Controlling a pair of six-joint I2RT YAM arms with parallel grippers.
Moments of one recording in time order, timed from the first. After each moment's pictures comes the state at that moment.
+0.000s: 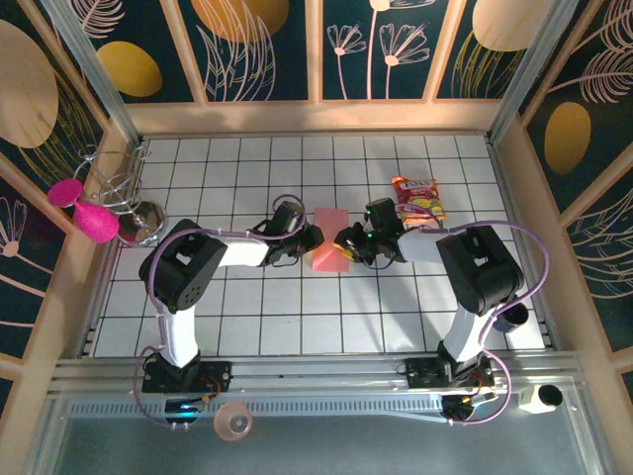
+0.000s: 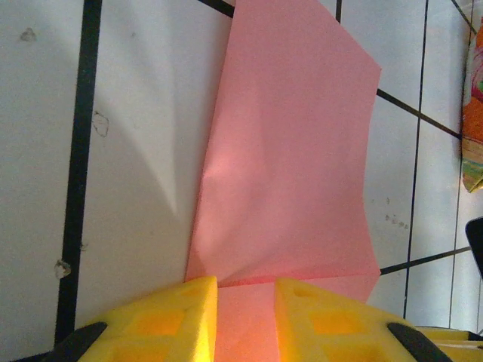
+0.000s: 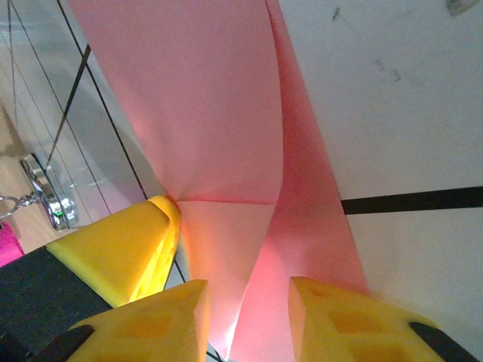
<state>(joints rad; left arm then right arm) -0.65 1.93 0.95 0.21 0.18 -1.00 0.48 1.77 0.81 0.10 -0.49 1.11</state>
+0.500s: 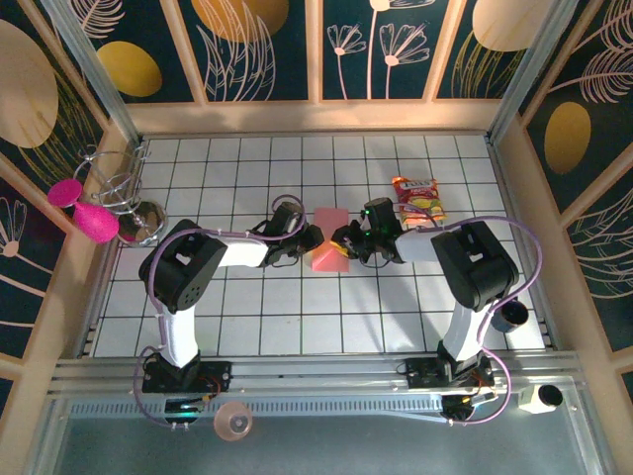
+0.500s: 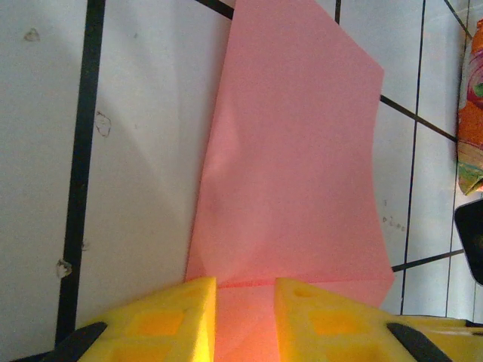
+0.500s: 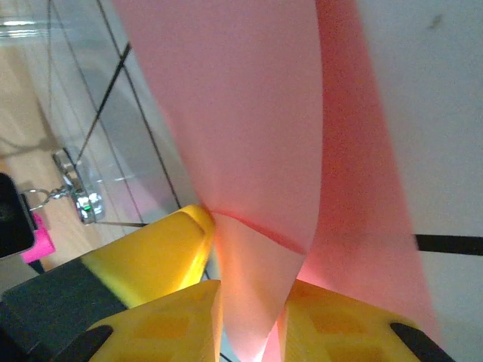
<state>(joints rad) -0.65 1.93 0.95 0.22 0.18 -1.01 0.49 1.81 0.80 0.23 -0.53 1.15</state>
